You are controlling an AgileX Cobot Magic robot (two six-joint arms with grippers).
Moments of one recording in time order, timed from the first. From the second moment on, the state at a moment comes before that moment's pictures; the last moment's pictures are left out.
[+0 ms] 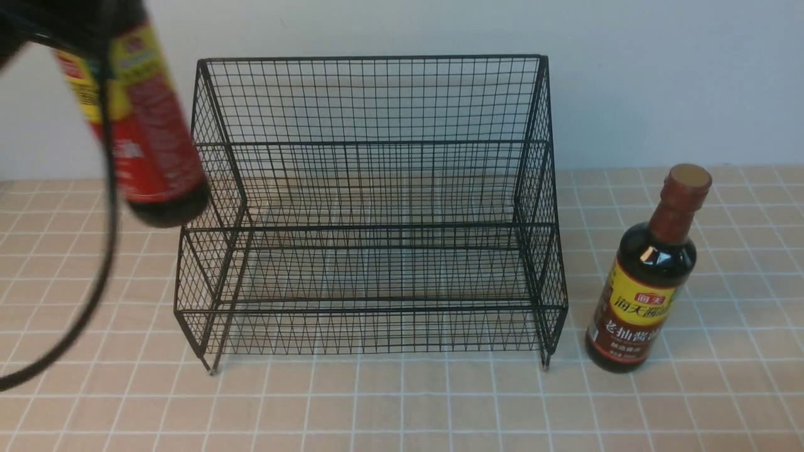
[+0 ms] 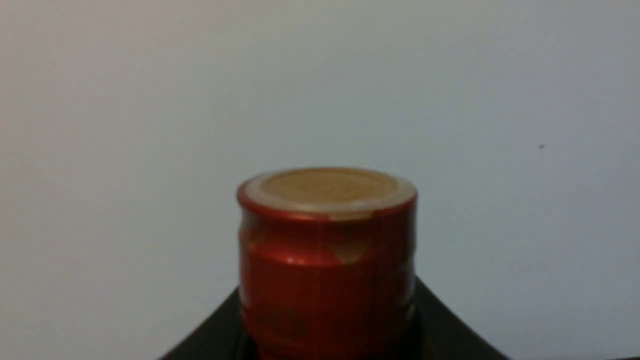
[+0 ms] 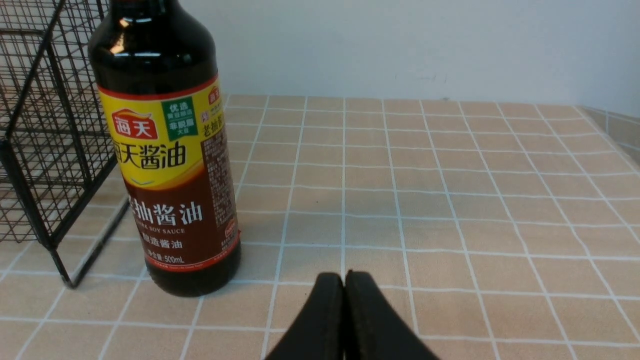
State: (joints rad) right arm 0.01 -0.01 0.02 -0.04 0.39 0.04; left arm -0.32 1.17 -0.99 -0.67 -0.28 0.65
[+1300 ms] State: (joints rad) right arm 0.01 -0.01 0.02 -0.04 0.39 0.04; left arm -0.39 1.55 -1.01 -0.70 -0.26 0.65
